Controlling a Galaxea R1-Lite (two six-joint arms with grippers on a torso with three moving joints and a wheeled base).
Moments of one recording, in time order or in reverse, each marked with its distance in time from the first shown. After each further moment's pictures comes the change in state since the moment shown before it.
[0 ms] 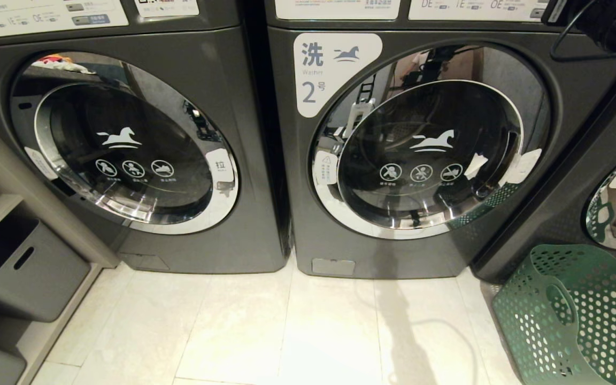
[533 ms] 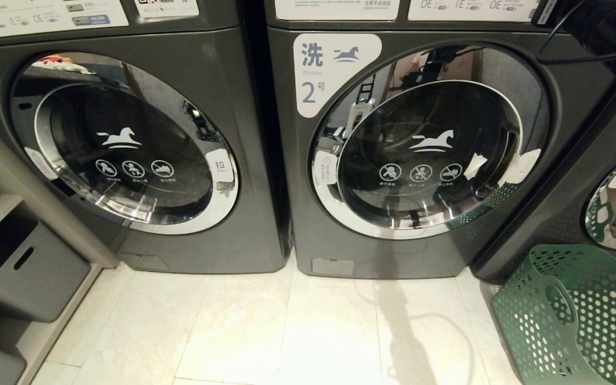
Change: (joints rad) left arm 0.000 0.000 0.000 0.000 0.000 0.000; right arm -0.006 0.072 -0.075 -0.007 0.001 0.000
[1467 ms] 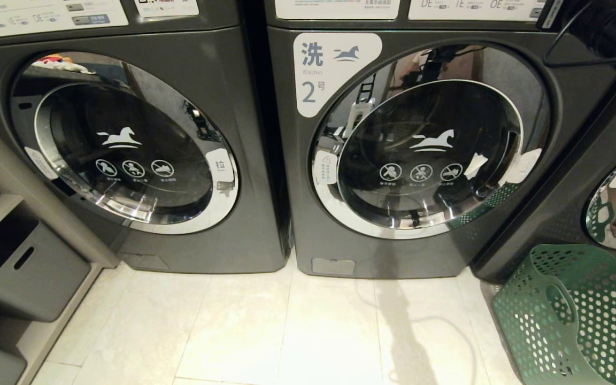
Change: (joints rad) left arm 0.000 0.000 -0.001 0.000 0.001 -0.001; right arm 0.003 -0.055 0.078 -0.007 0.000 -0.021
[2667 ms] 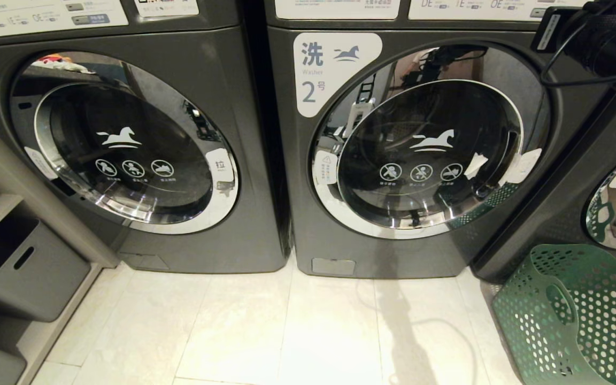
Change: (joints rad) left arm 0.000 0.000 0.001 -0.001 -0.001 0.001; right arm 0.000 -0.037 0.121 -0.012 0.010 0.008
